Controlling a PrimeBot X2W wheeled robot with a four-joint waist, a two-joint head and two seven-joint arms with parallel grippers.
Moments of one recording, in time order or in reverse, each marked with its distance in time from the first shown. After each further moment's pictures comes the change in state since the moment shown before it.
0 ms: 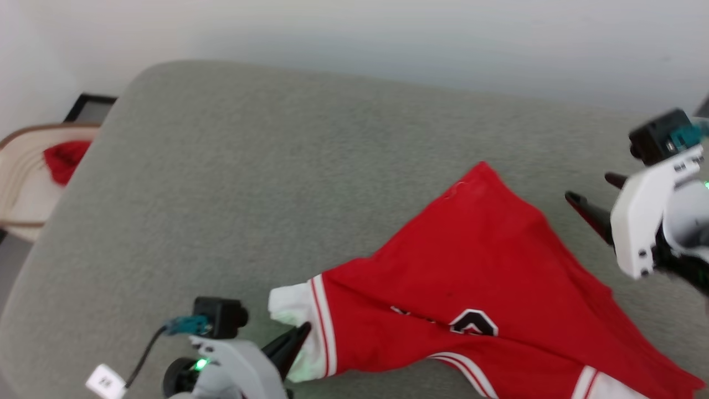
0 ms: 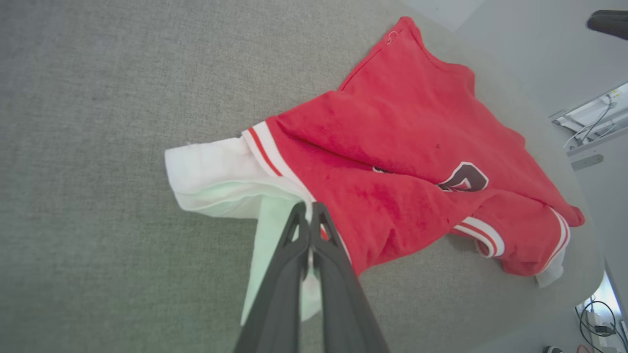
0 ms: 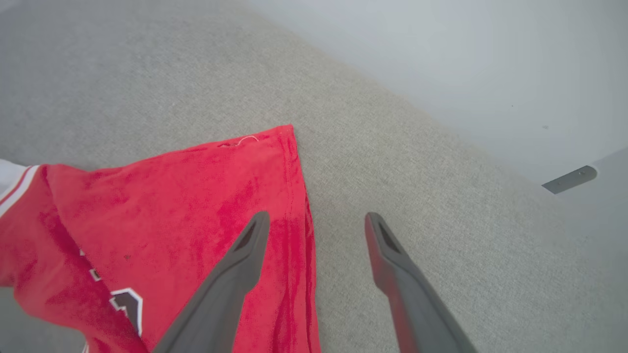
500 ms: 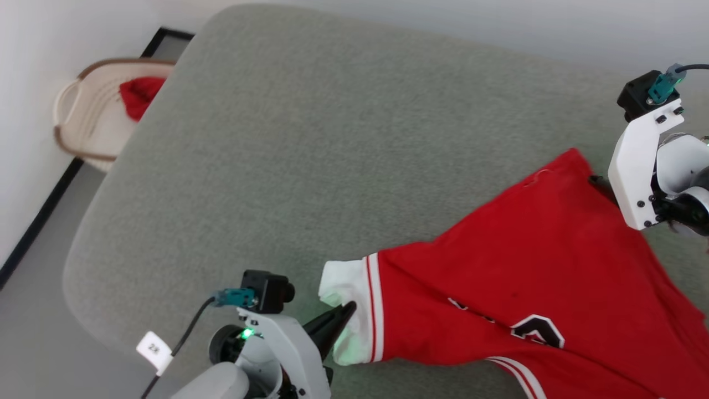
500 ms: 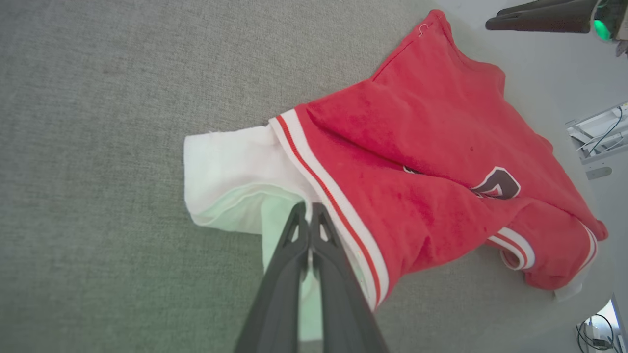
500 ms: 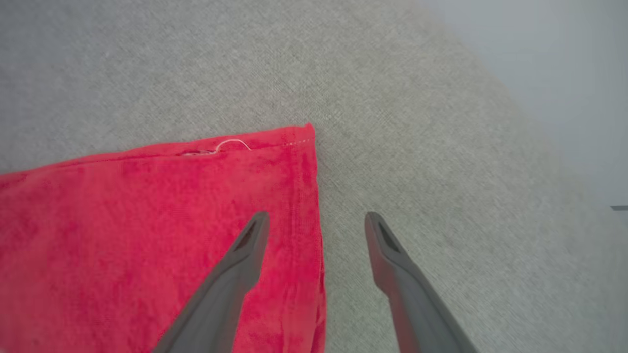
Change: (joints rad) left arm -0.136 -0.136 -0.061 0.144 0.033 -0.117 0.007; right arm -0.369 -0.024 0.327 0.469 0.080 0.000 0.011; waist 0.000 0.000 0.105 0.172
